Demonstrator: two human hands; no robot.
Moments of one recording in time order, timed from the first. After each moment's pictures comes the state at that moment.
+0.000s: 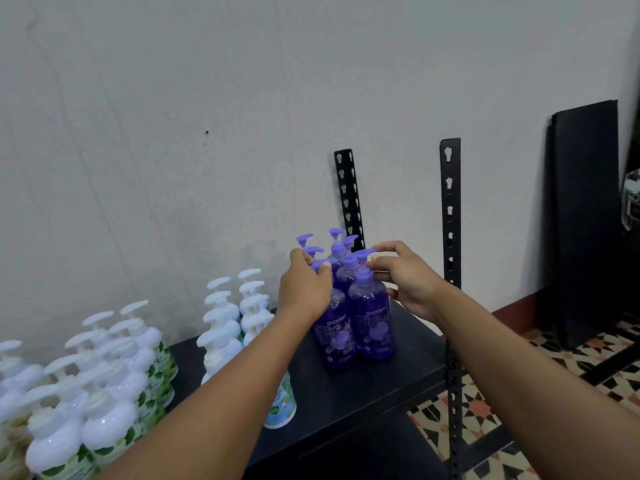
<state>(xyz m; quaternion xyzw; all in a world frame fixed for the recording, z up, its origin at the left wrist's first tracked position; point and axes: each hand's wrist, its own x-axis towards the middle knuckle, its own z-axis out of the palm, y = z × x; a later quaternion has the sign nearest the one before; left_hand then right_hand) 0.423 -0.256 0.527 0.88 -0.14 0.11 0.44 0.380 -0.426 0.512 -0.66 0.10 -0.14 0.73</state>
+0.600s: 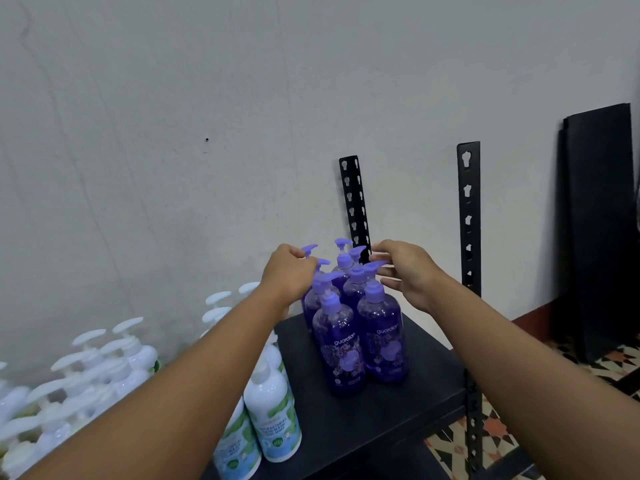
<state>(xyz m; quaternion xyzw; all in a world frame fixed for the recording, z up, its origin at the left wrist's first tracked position) 0.471 -0.243 0.562 0.85 -0.11 0.04 0.51 0.424 -0.431 0.530 -0.62 0.14 -0.16 0.75</state>
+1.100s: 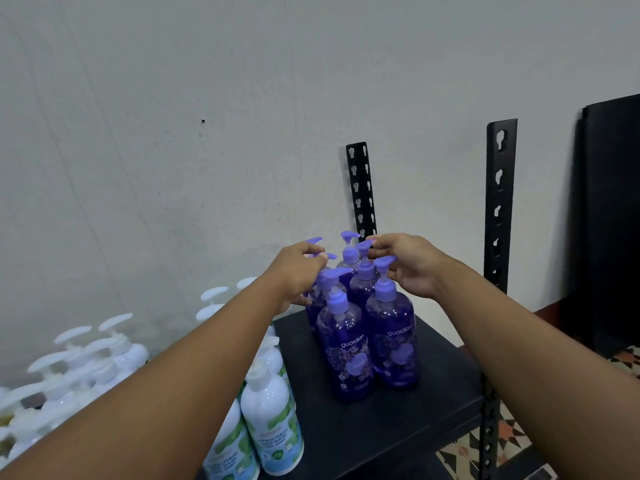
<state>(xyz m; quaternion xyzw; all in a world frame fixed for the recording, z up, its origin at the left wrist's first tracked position) 0.505 -0.243 0.550 0.84 -0.15 -0.08 0.51 0.469 -0.443 0.523 -0.61 0.12 -0.09 0.78</state>
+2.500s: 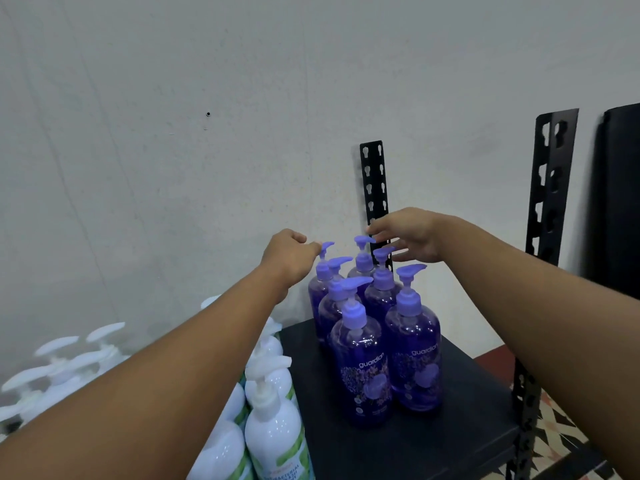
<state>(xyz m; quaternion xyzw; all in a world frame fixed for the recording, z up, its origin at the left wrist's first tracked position) 0.556 -0.239 0.559 0.85 -0.11 0.04 0.51 0.519 -0.454 0.568 -0.78 0.12 -0.03 0.61</state>
